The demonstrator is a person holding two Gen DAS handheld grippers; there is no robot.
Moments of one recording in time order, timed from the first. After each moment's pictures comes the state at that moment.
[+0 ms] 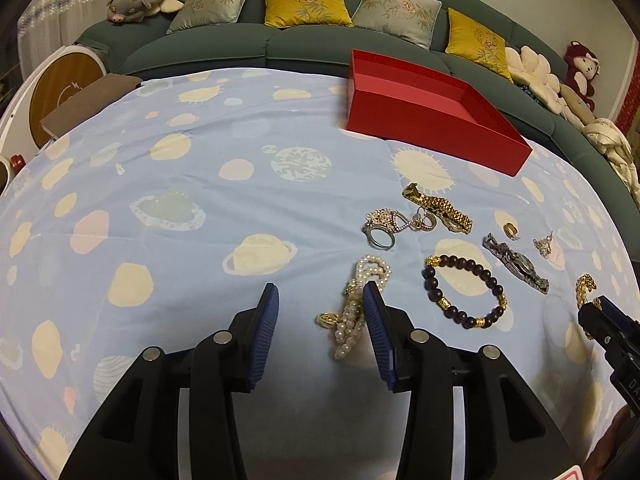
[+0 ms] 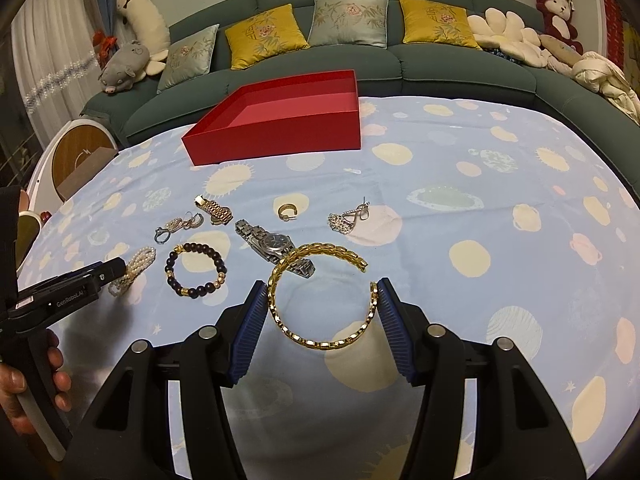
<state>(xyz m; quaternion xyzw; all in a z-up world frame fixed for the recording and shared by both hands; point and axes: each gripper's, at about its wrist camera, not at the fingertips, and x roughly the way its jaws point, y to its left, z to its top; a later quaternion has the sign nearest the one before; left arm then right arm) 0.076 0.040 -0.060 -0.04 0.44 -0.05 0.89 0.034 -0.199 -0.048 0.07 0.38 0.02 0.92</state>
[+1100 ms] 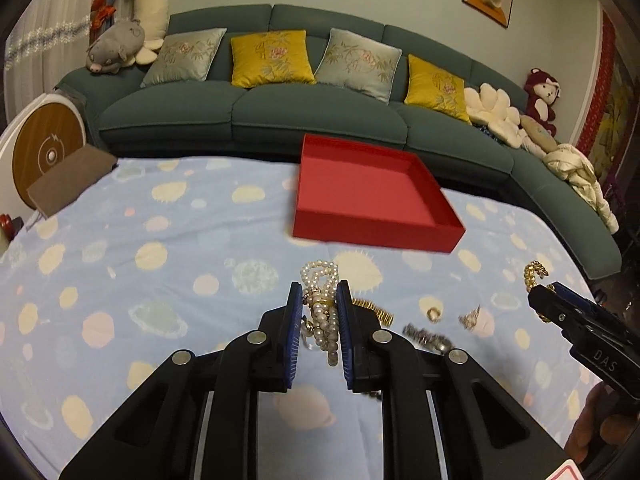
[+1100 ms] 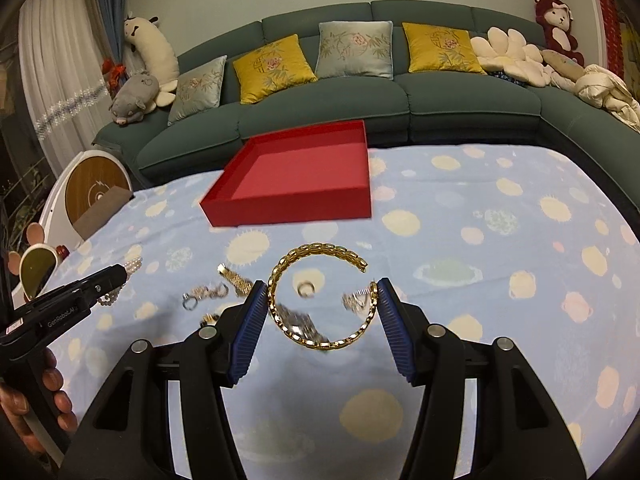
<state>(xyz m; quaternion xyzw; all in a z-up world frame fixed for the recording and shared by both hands) 0.087 0.025 0.043 -0.04 0.35 -0.11 0.93 0.062 -0.210 0.020 0.10 0.33 0.04 0.94</state>
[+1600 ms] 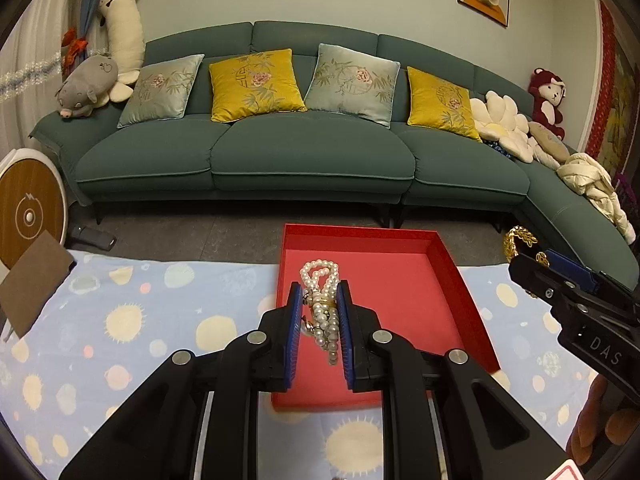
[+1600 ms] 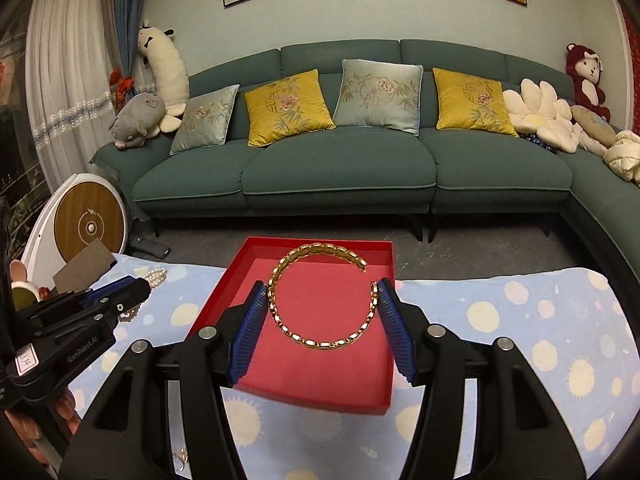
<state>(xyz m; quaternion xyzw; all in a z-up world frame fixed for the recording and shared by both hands) 0.278 -0.027 0.074 0.00 0.33 -0.10 0.94 0.251 -0.208 0.081 0.06 0.29 0.05 0.96</state>
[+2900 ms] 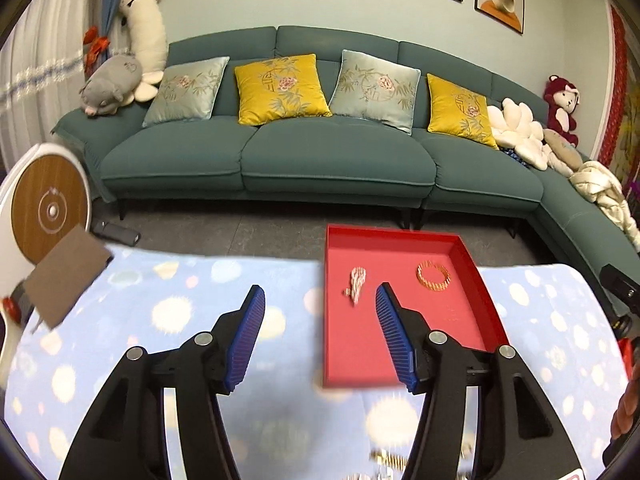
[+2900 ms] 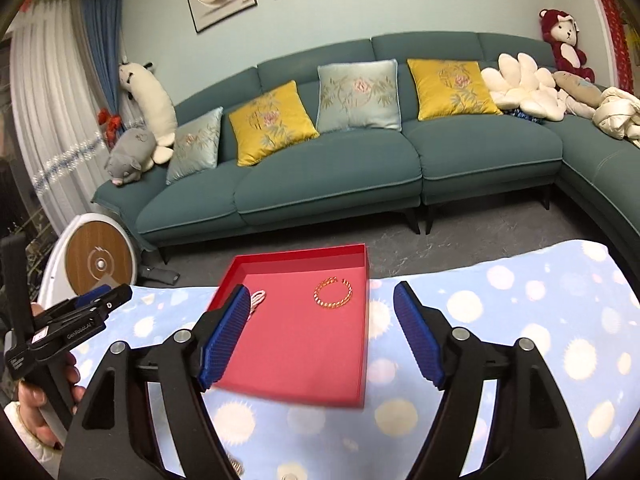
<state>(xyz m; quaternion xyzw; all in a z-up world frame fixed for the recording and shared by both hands) 0.225 0.029 0.099 -0.02 0.34 -0.07 0.94 0.204 -0.265 0.098 0.13 0.27 0.05 0.95</state>
